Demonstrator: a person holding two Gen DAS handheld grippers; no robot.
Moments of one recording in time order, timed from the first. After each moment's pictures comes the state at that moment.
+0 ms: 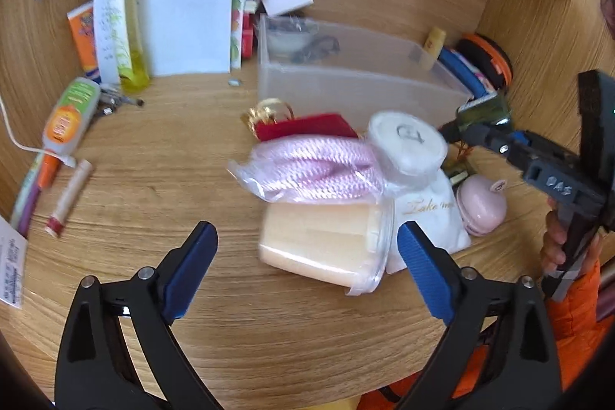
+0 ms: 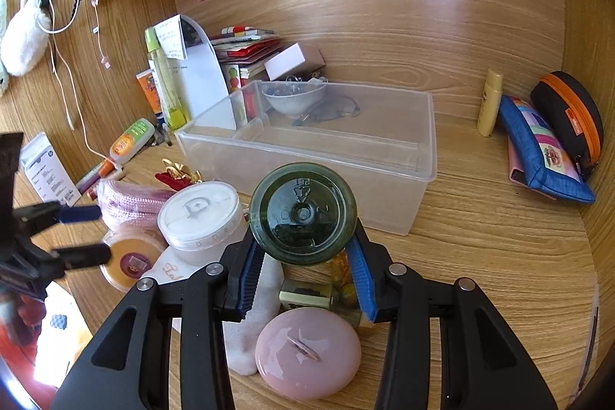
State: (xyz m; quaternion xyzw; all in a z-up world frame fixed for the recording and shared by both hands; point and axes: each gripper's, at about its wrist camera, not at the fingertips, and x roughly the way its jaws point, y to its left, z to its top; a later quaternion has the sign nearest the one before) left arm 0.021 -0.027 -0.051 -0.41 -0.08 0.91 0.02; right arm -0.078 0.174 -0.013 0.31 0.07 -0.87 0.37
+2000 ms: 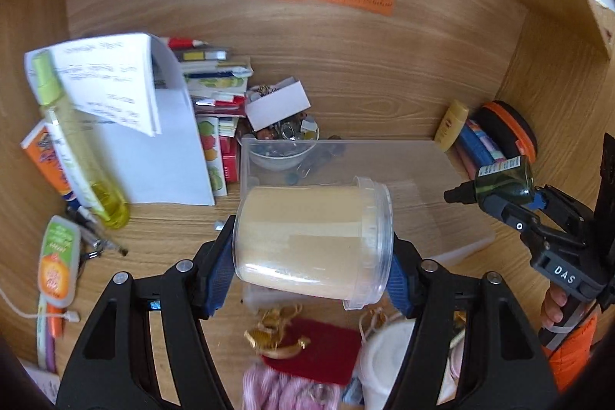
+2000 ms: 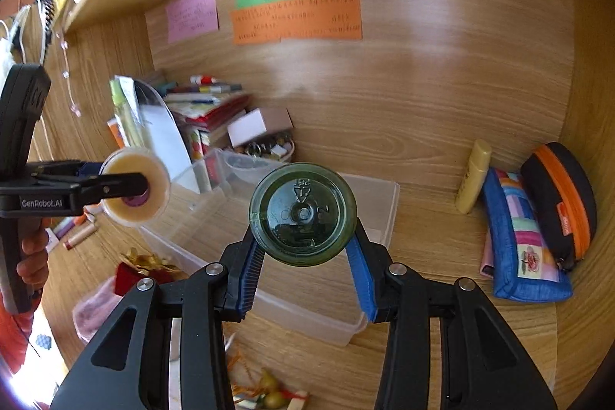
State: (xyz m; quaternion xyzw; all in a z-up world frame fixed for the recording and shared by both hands) left arm -0.115 -0.036 0.022 -0.37 -0.07 0.93 0.01; right arm -0.158 0.161 0.033 0.27 0.08 -0.89 0.36
